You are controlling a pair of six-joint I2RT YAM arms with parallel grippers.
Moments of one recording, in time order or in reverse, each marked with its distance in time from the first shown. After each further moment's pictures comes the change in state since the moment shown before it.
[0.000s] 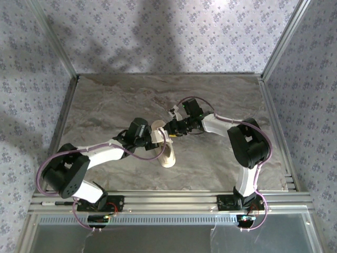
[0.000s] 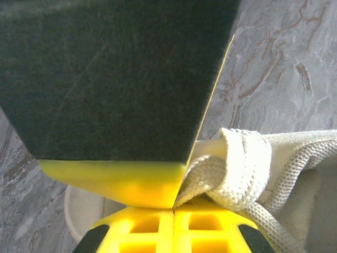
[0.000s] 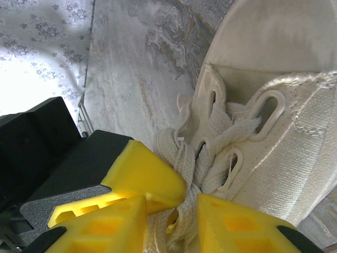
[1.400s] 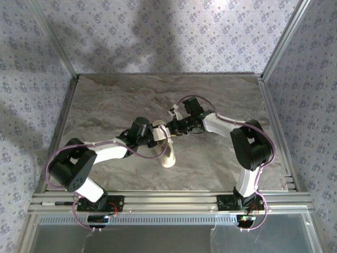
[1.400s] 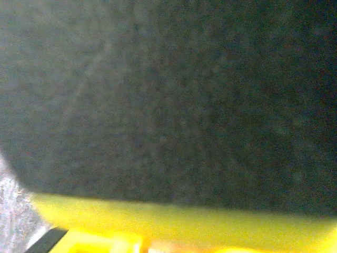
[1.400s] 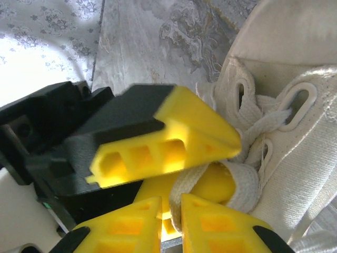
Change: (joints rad) left arm 0.000 0.087 0.008 0.143 -0.030 -0.020; right arm 0.004 -0.032 0.018 -0.061 -0.023 -0.028
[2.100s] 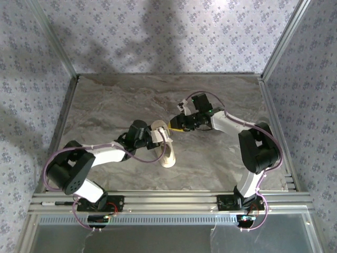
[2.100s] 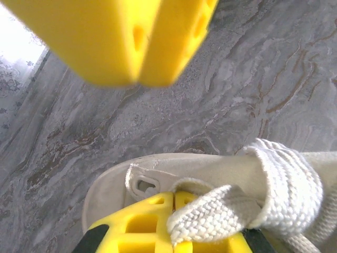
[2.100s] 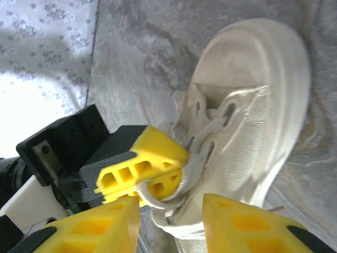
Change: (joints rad) left arm -0.003 -0.048 -0.078 0.079 -0.003 0.001; right arm -0.091 -0.075 -0.019 -0.043 0.053 0.018
